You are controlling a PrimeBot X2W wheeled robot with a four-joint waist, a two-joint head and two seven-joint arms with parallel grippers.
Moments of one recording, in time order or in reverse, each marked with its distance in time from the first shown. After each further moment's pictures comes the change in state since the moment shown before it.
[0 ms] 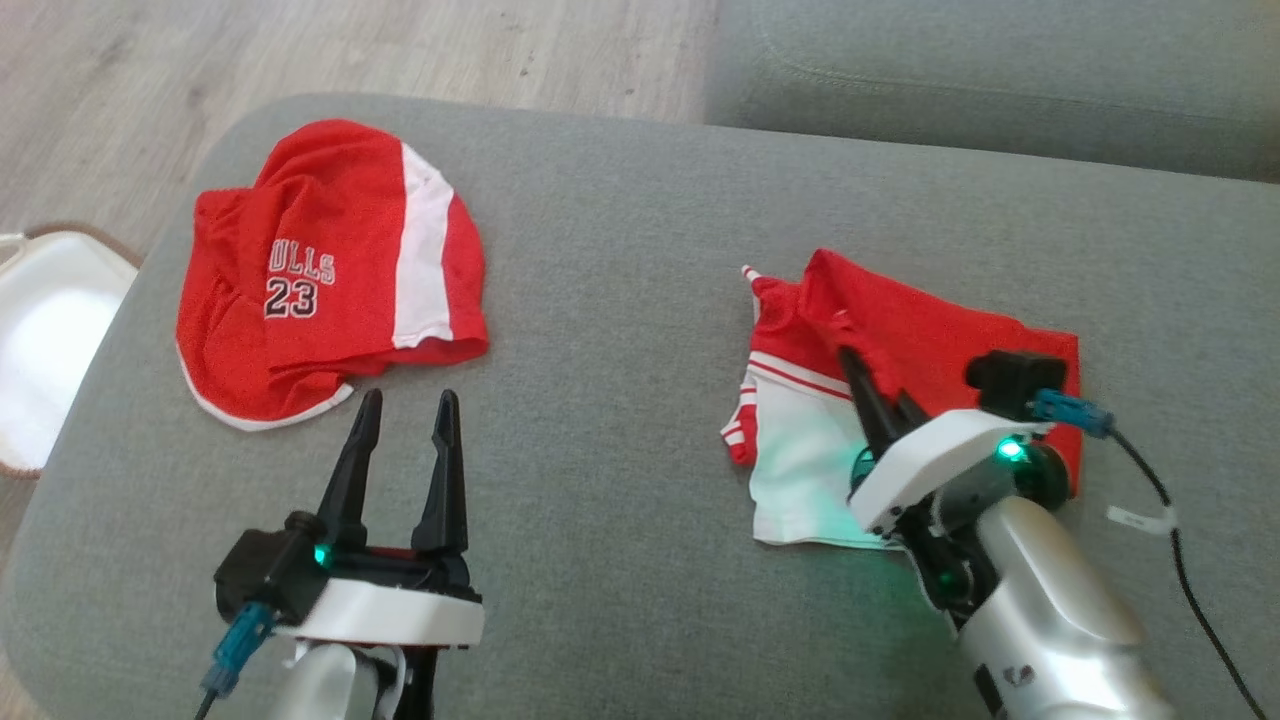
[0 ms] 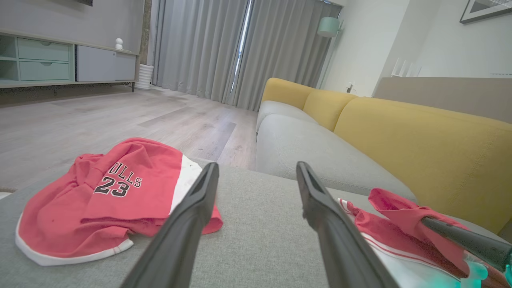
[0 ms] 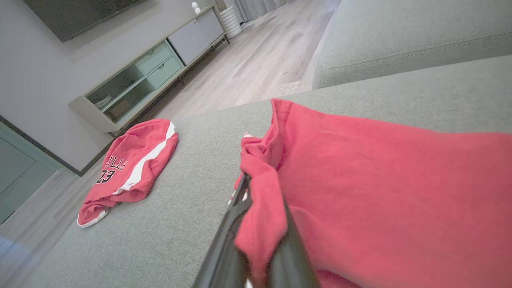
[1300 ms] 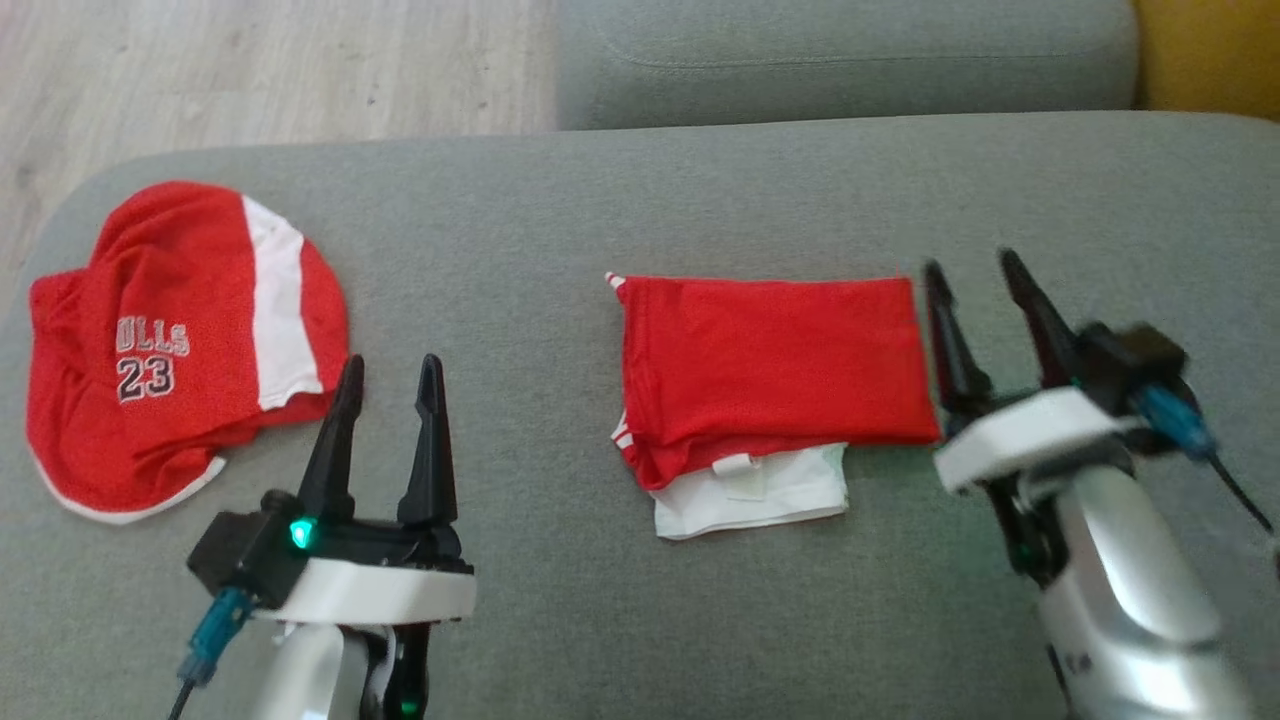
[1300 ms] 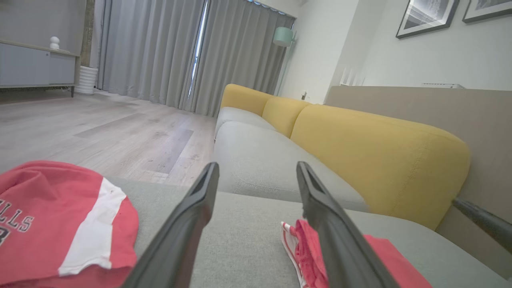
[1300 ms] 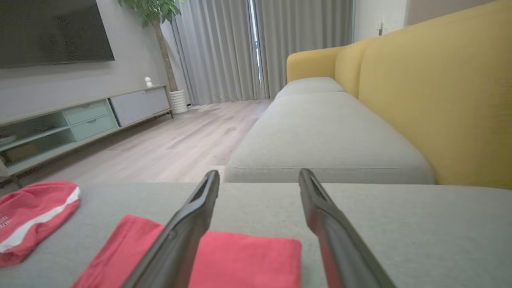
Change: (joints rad) left arm -0.018 0.000 0.010 -0.061 -0.028 0.009 0.000; right arm -0.003 -0.051 -0.145 -0.090 -0.319 0.000 -0.232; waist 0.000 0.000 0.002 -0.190
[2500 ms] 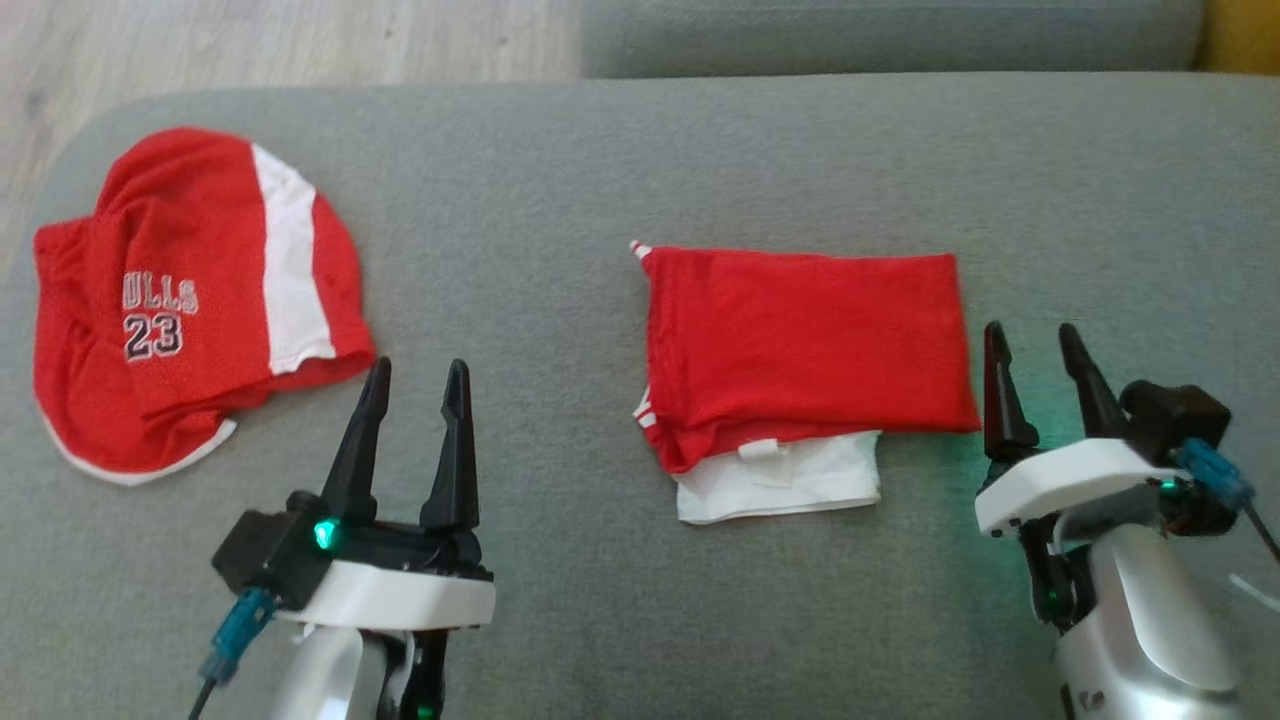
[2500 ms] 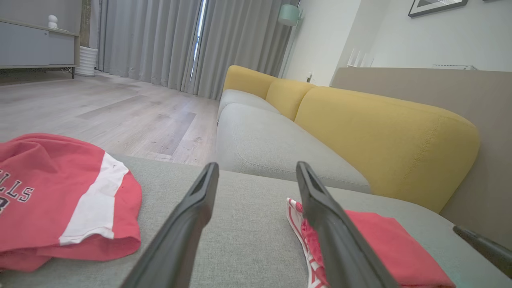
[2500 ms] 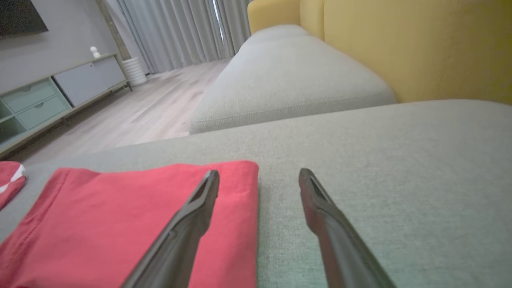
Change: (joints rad) left arm 0.003 0.000 -0.036 0.000 0.005 -0.002 0.000; right arm 0.111 0.059 -0.206 -0.022 -0.060 0.000 0.048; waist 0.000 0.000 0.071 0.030
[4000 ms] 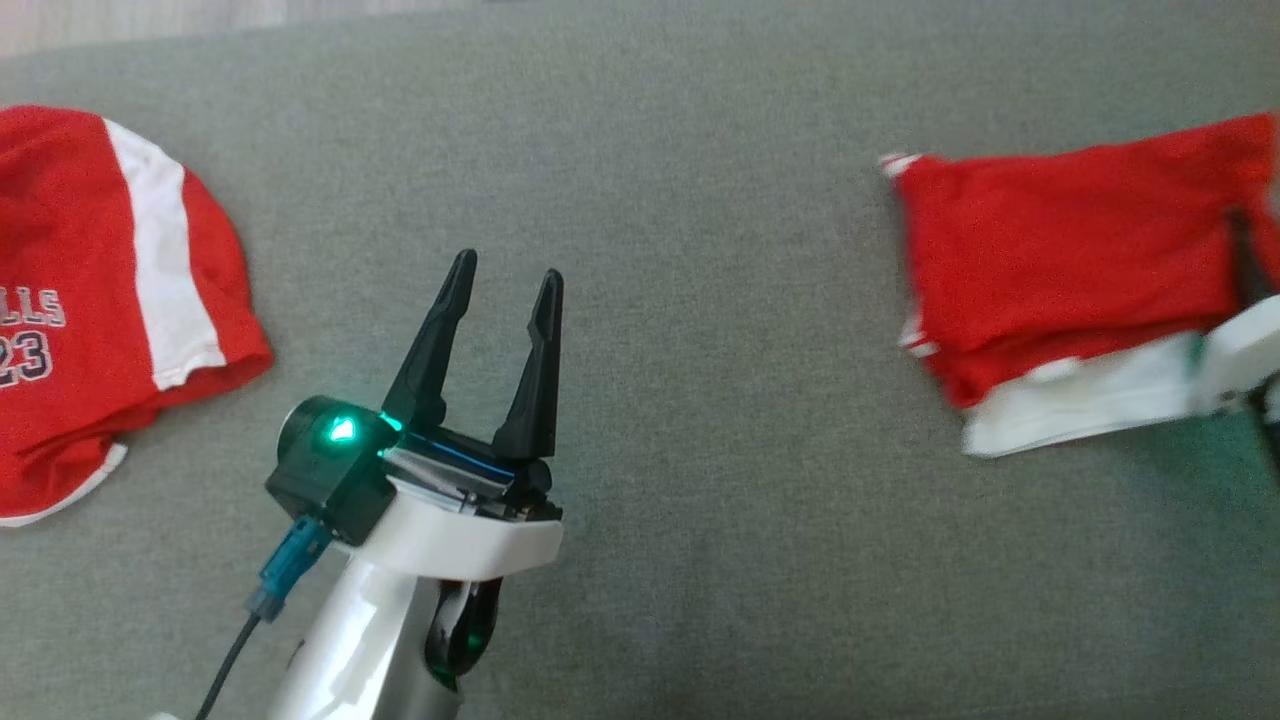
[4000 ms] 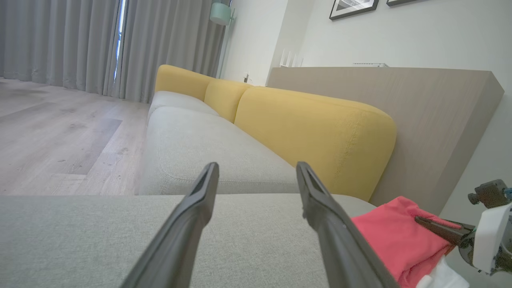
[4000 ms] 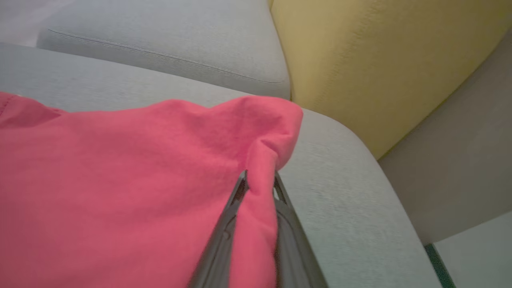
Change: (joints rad) left arm -0.142 -0.001 -0.132 -0.078 0.024 -0.007 0.000; right arm -0.293 -0.340 0.046 0.288 -0.175 0.000 0.062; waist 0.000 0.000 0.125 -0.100
